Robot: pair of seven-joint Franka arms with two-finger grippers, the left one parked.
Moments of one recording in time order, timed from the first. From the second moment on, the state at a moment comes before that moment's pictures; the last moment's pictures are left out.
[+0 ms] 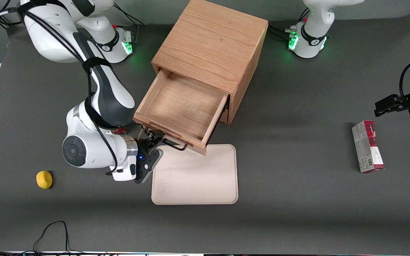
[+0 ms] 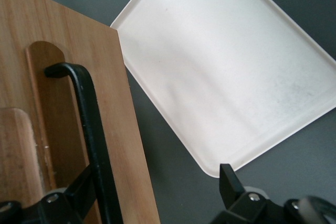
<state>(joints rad) 0.24 0.69 0.17 -1.18 0.28 1.75 -0.53</state>
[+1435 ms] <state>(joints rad) 0.20 0.70 0.17 -1.18 0.28 1.88 -0.53</state>
